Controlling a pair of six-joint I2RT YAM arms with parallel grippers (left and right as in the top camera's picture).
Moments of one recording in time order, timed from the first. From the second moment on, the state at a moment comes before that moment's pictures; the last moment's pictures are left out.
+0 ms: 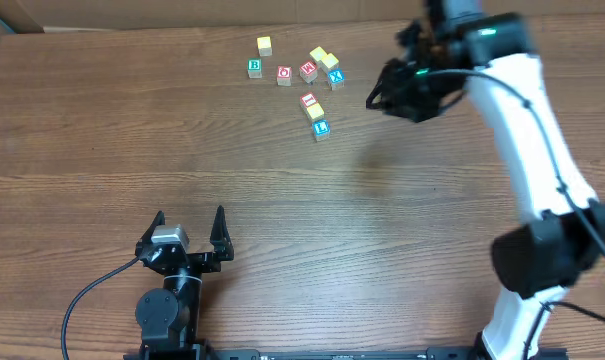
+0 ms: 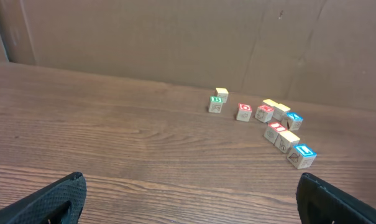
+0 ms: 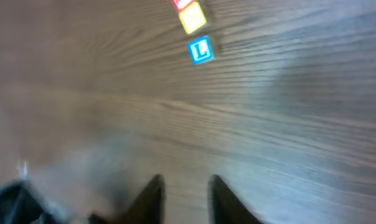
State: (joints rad) left arm 0.05 0.02 0.01 -0.08 0.02 -0.15; right arm 0.30 2.03 2.09 -1.32 -0.42 0.40
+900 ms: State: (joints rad) left arm 0.05 0.02 0.01 -0.08 0.02 -0.15; right arm 0.56 2.23 2.18 -0.95 0.00 0.39
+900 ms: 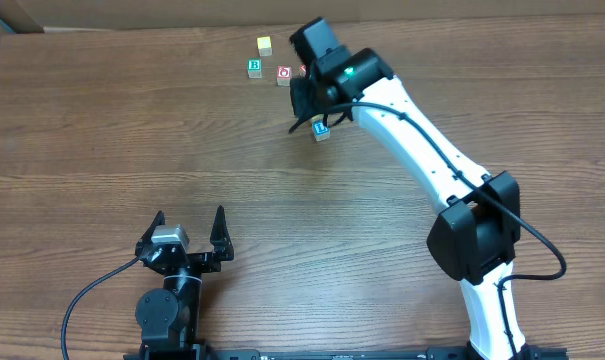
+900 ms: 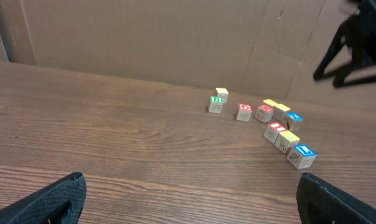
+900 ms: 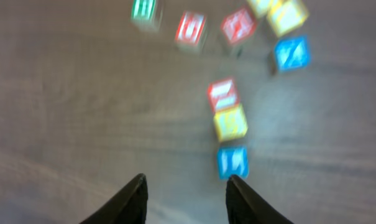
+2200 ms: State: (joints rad) left arm 0.05 0.02 0.01 -0.08 0.02 -0.15; right arm 0.44 2.62 2.18 -0.14 0.09 0.28
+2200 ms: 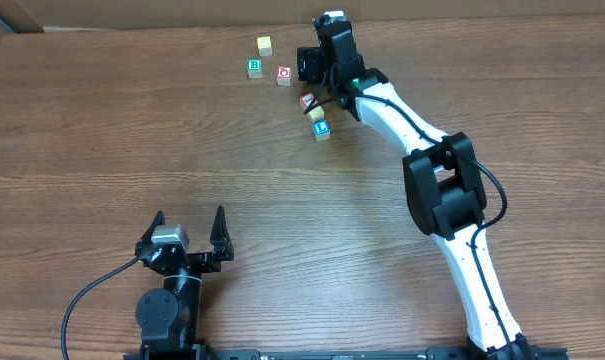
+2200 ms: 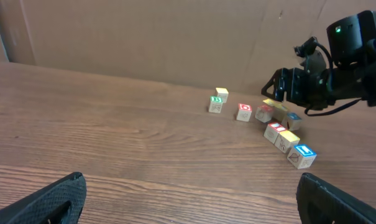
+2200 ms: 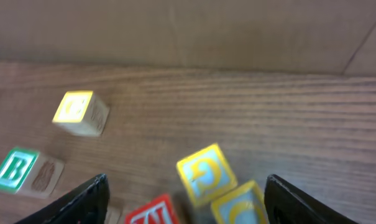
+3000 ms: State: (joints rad) left arm 0.05 0.02 0.01 -0.08 0.02 -0.15; right arm 0.38 2.66 2.60 -0.42 0.02 0.32
